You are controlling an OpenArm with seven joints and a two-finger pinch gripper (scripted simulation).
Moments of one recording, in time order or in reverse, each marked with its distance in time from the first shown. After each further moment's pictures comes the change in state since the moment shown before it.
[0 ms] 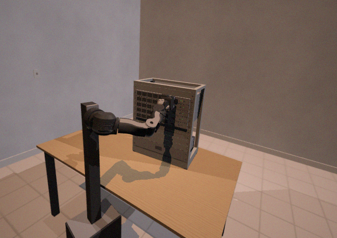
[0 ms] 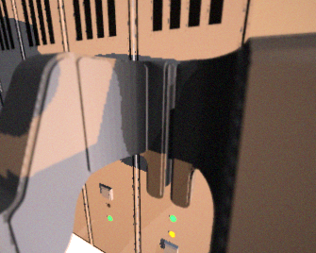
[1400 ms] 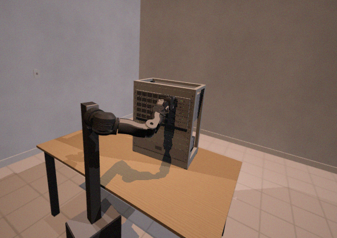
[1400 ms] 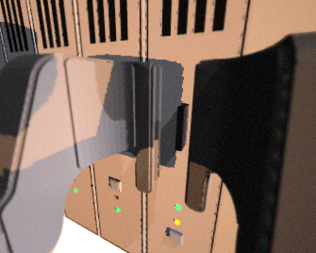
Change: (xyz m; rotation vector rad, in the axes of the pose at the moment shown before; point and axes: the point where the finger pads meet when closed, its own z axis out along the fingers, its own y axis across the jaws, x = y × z) arm 0.000 -0.001 -0.008 -0.002 0.003 -0.001
